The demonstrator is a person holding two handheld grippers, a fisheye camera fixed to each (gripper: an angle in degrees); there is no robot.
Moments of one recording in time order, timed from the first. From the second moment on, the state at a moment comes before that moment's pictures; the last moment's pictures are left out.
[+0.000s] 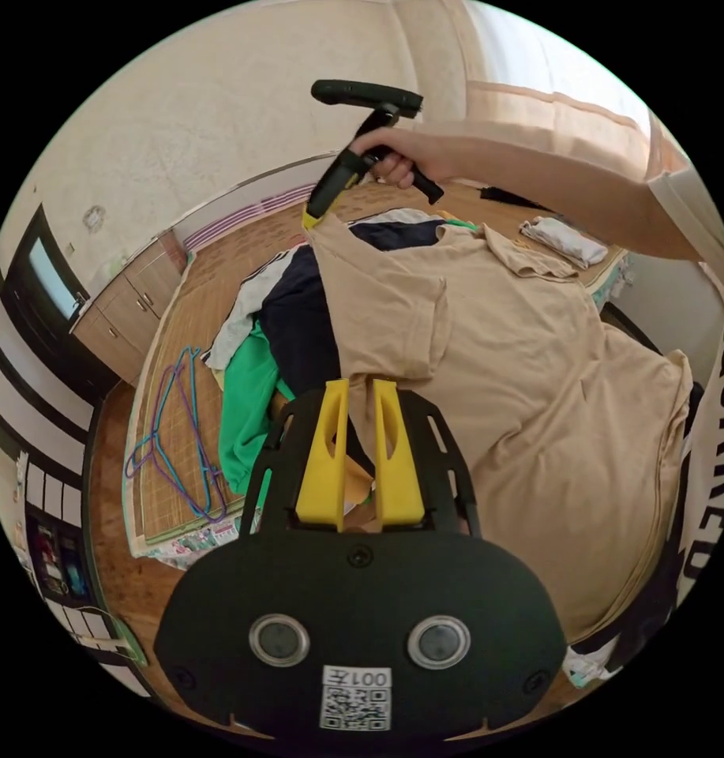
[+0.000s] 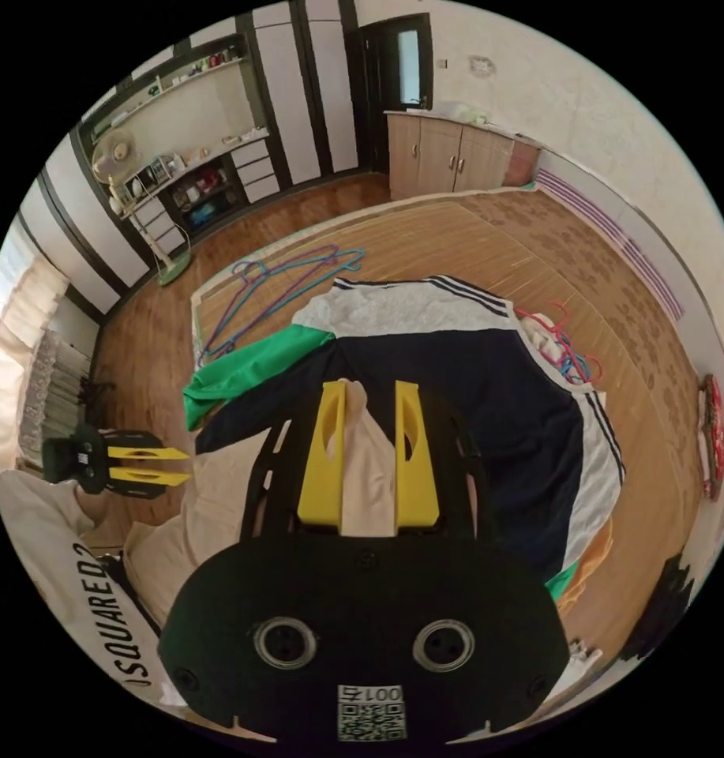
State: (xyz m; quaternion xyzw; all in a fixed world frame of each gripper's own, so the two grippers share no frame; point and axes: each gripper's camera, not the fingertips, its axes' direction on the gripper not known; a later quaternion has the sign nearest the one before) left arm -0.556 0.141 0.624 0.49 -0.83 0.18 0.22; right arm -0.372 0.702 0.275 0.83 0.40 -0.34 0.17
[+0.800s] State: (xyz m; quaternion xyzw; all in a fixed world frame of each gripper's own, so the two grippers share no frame) left arm -0.549 0.118 0.624 0.49 -0.84 0.16 0.15; right arm -0.393 0.761 0.271 0.76 0.48 -0.36 0.25
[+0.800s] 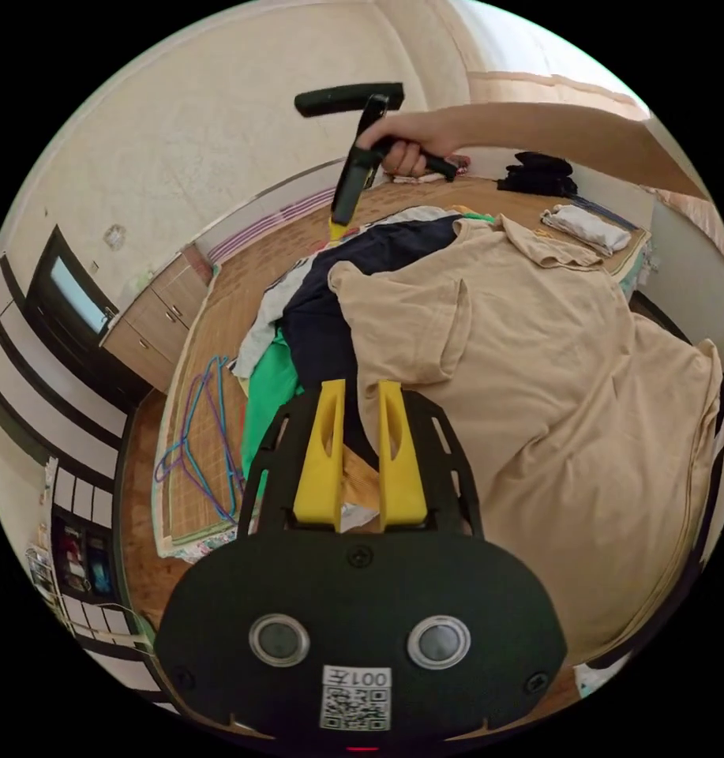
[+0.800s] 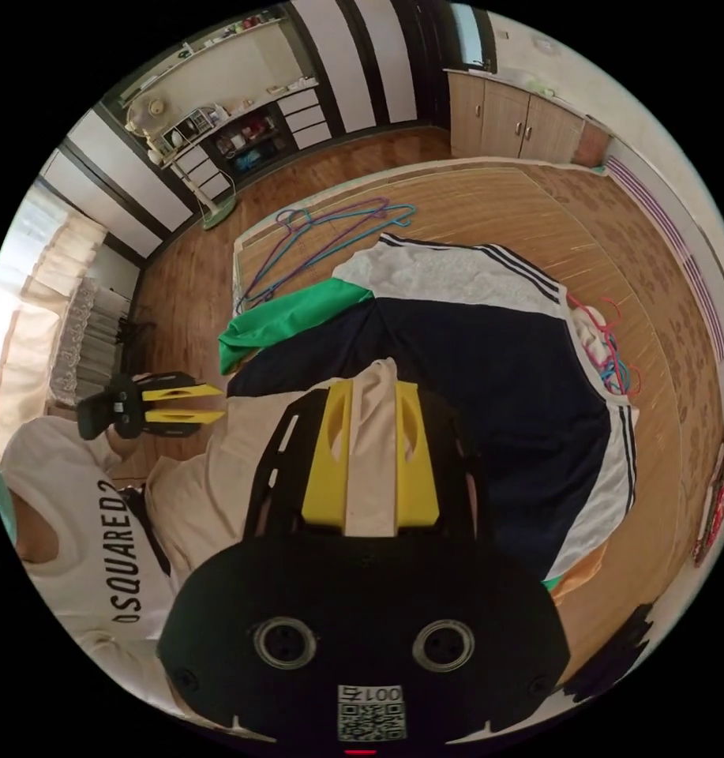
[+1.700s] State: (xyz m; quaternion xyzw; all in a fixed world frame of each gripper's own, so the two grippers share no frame) left arm -0.582 0.138 0.601 0.53 -0.81 0.17 0.17; right arm -0.392 0.780 0.220 0.79 0.37 -0.42 0.26
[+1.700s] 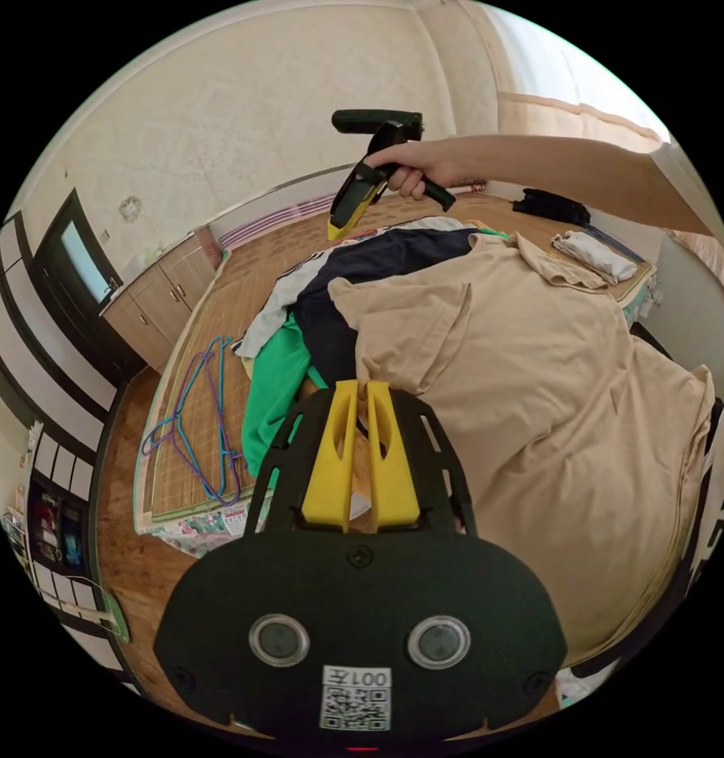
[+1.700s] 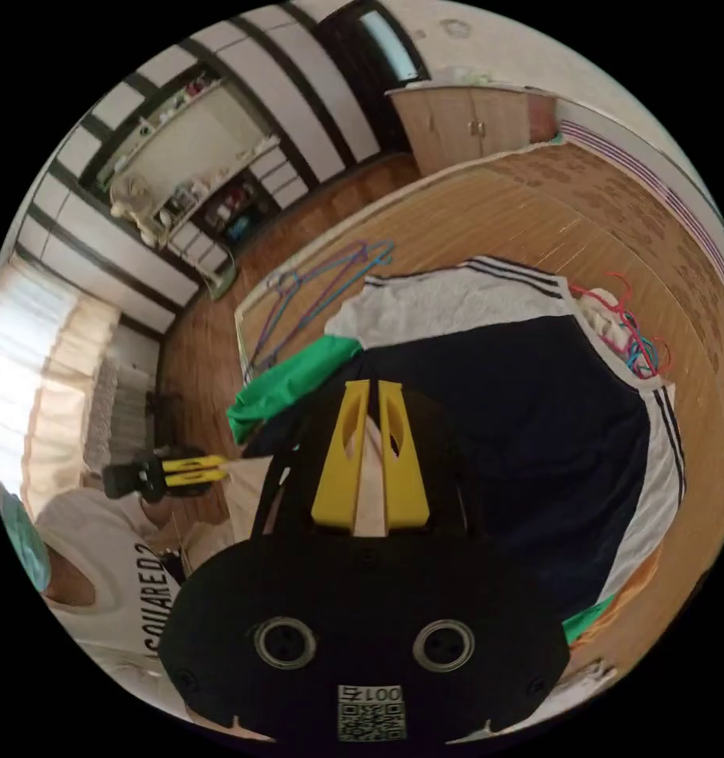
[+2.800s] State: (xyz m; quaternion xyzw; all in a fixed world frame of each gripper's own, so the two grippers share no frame) left arm -0.638 0.138 0.571 0.56 -0.79 0.15 0.19; right arm -0.331 0.713 0.164 0.78 0.36 -0.45 0.25
